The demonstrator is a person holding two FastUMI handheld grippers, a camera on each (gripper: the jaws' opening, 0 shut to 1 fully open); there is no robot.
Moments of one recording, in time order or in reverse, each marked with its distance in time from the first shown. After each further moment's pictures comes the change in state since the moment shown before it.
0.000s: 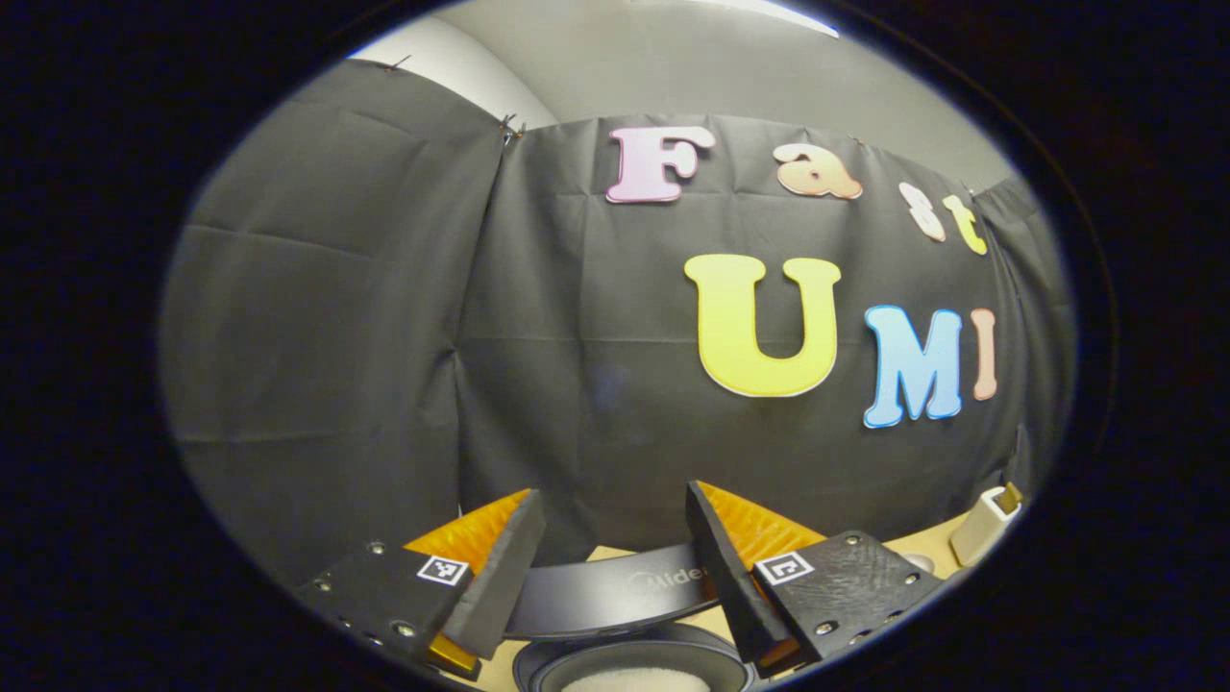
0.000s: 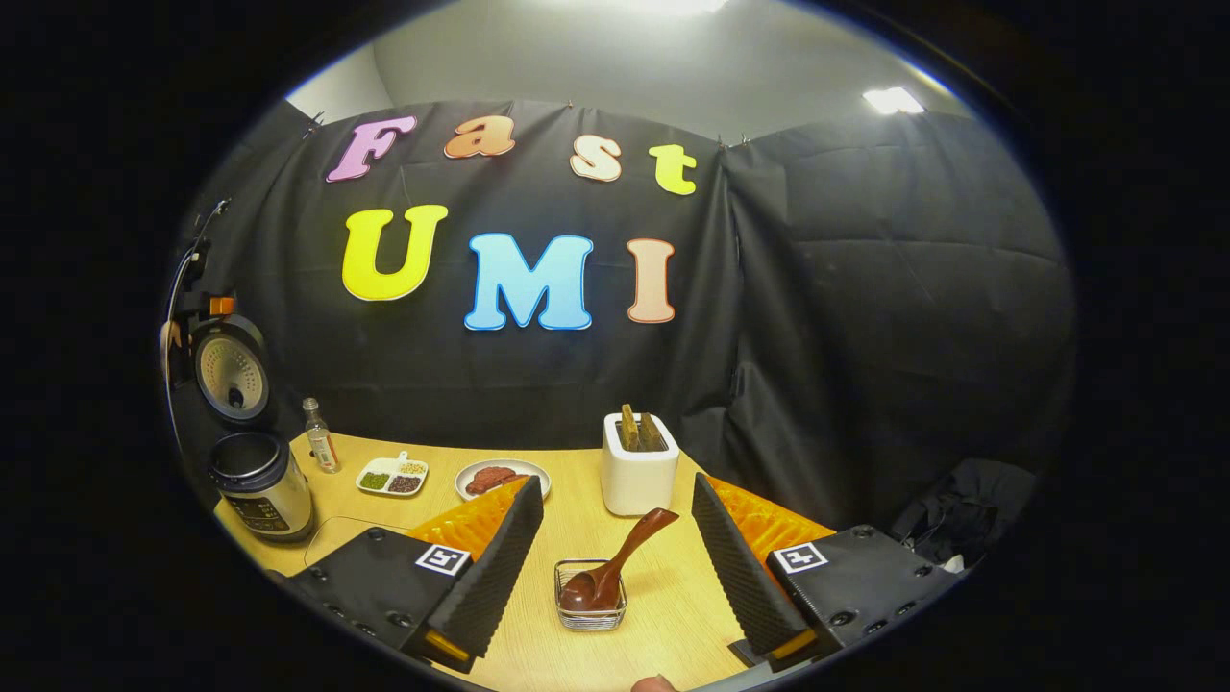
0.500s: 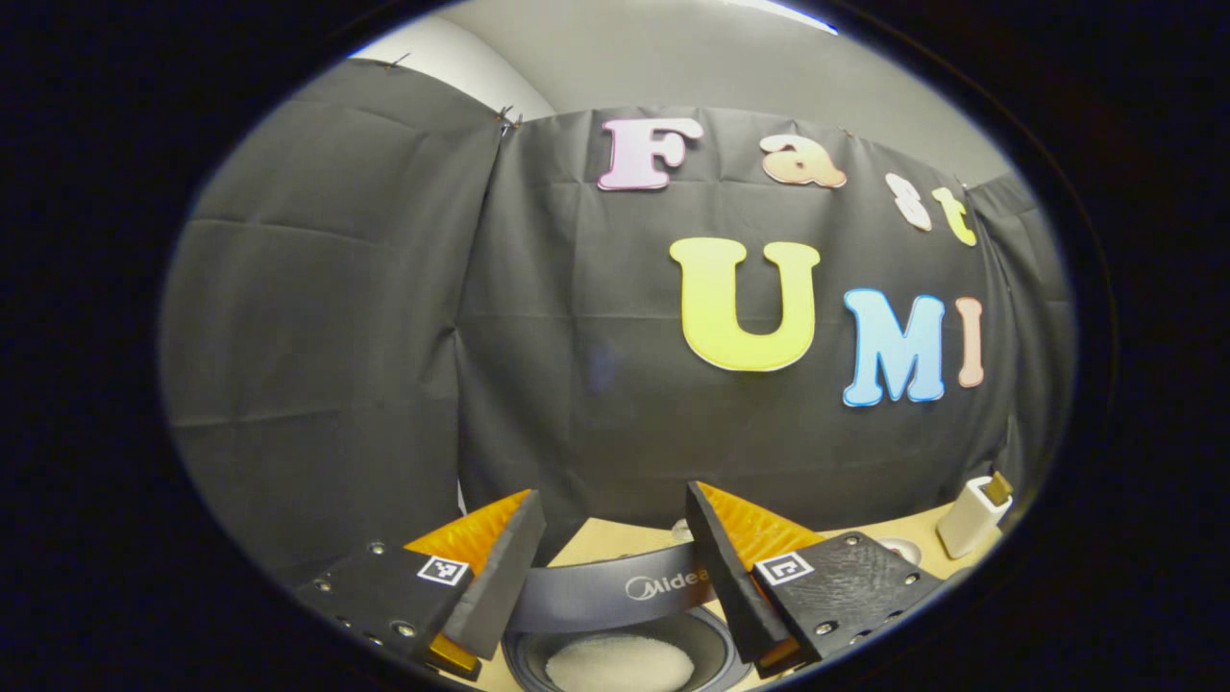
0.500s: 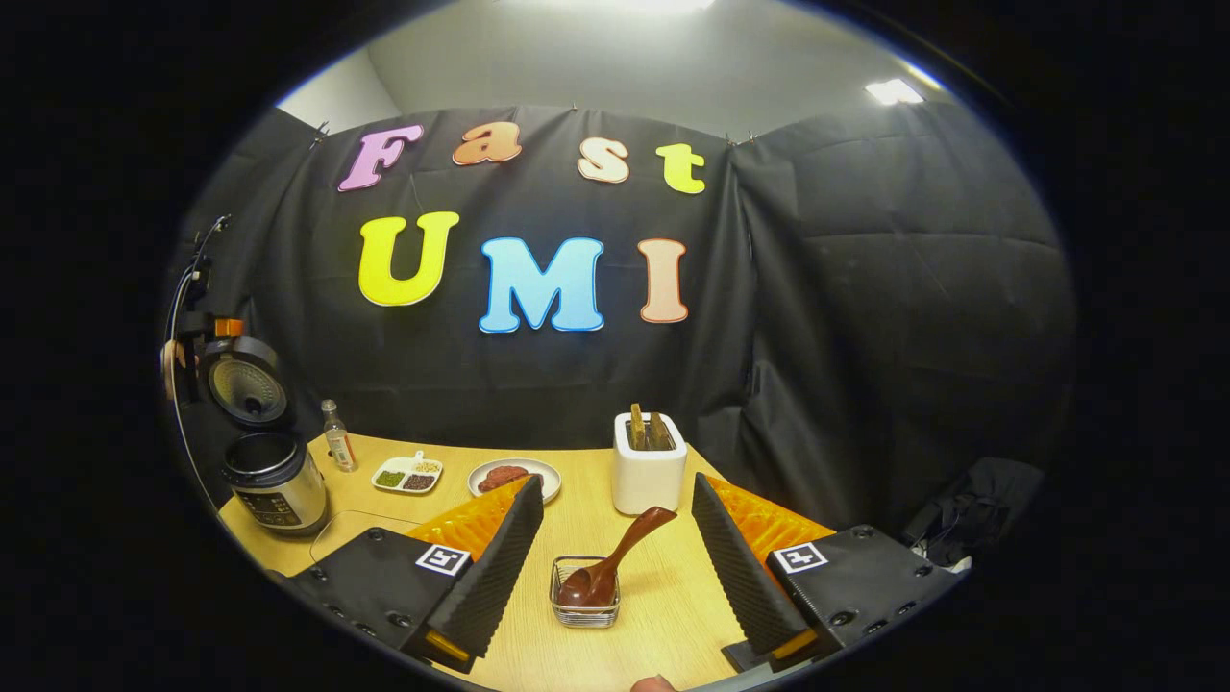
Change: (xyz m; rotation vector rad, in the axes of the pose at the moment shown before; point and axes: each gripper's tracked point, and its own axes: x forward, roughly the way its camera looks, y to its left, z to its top) left arm -0.051 -0.020 -0.030 0.003 0.052 -0.009; right arm -0.005 -0.016 -0.001 0.006 -0.005 0.071
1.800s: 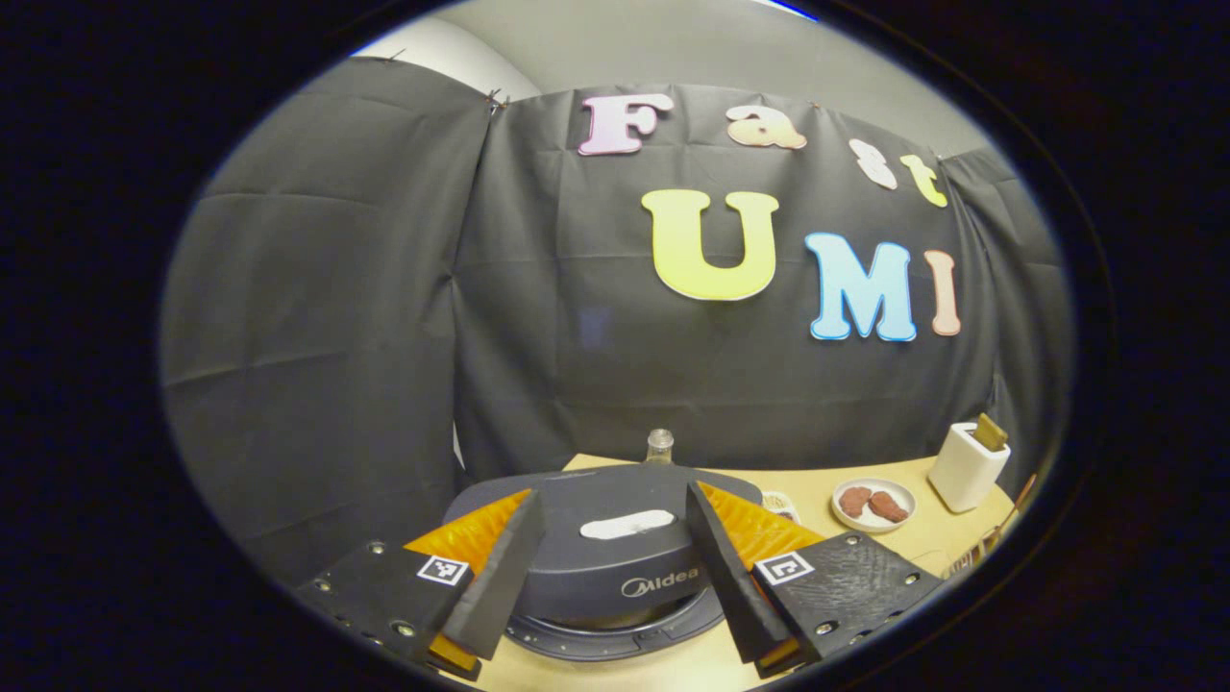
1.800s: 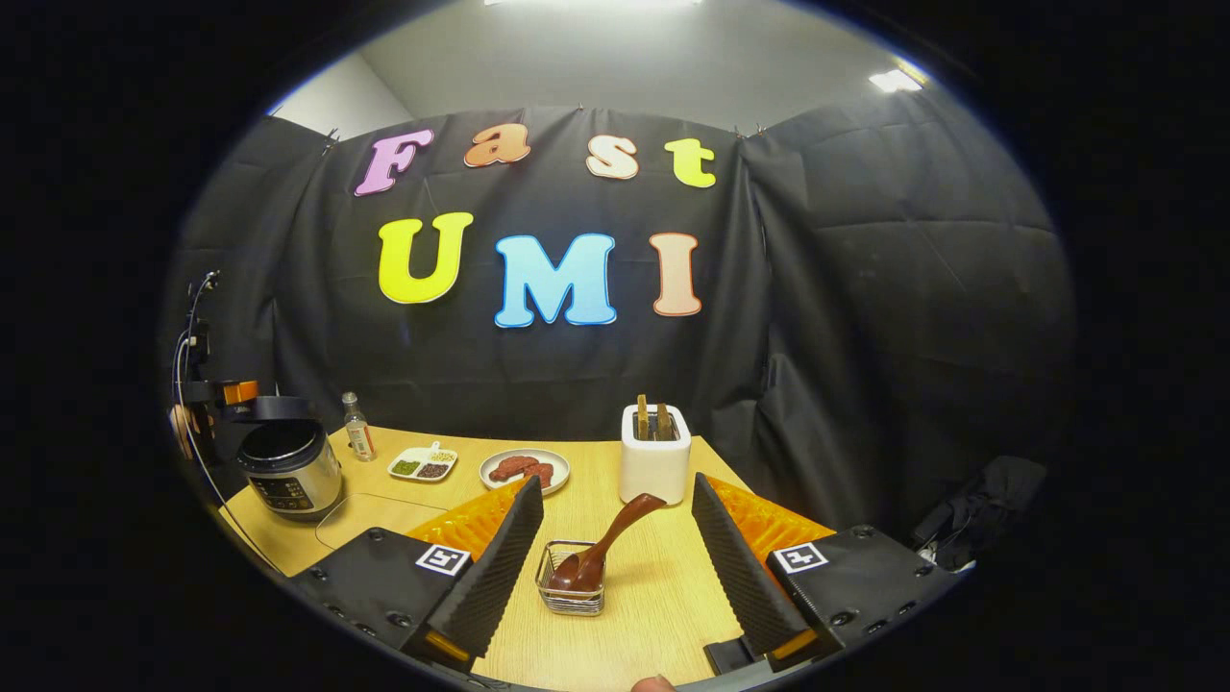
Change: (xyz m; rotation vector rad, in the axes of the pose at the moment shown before) left arm -0.078 -0.036 -0.123 0.020 0.097 -0.026; right arm -0.013 -0.024 -0.011 0.004 0.017 0.080
